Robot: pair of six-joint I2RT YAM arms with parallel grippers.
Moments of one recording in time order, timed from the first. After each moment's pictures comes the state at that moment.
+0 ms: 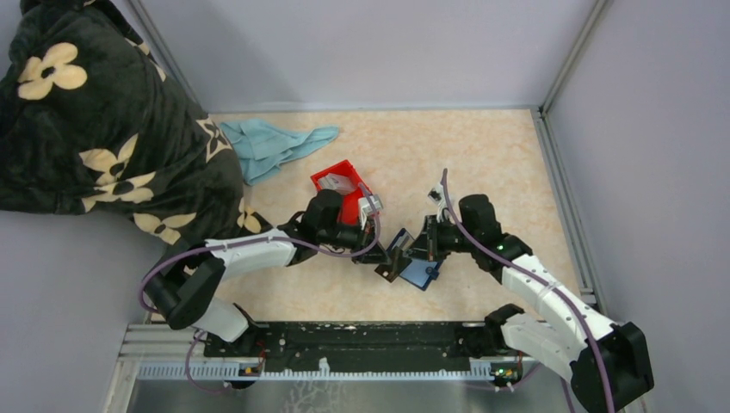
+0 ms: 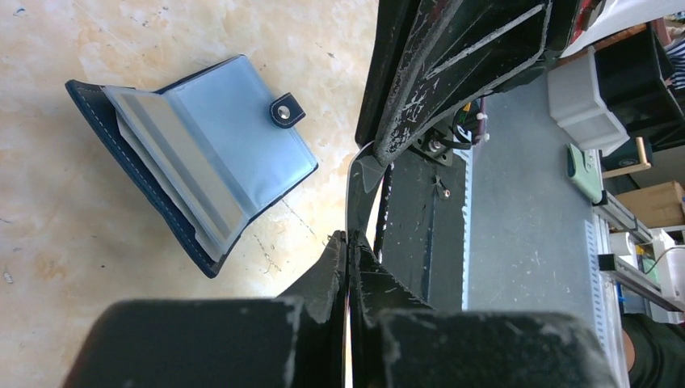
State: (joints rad) left arm -0.80 1.49 0.71 0.35 0.78 -0.33; right arm 0.46 0.91 0.56 -0.26 -0.64 0.48
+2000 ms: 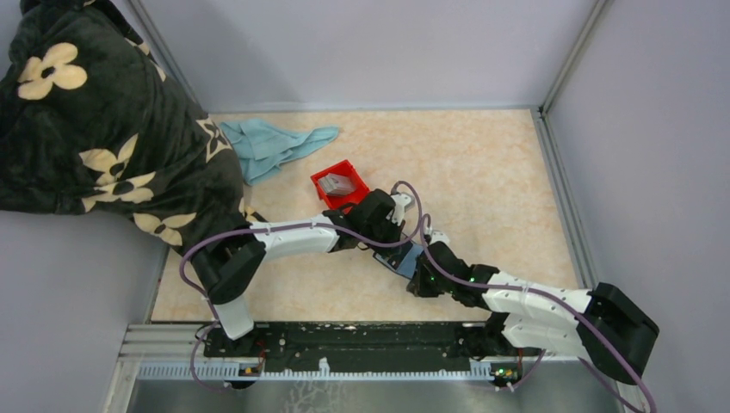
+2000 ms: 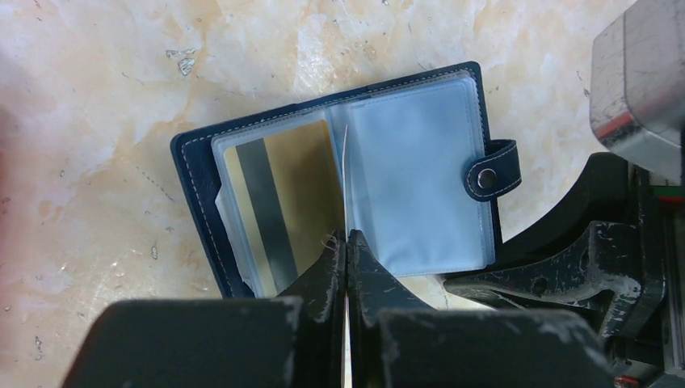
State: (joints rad) left arm -0.97 1.78 1.09 -0.11 0.15 -0.32; right arm 0.91 1.00 0.31 -0.17 0.05 0.84
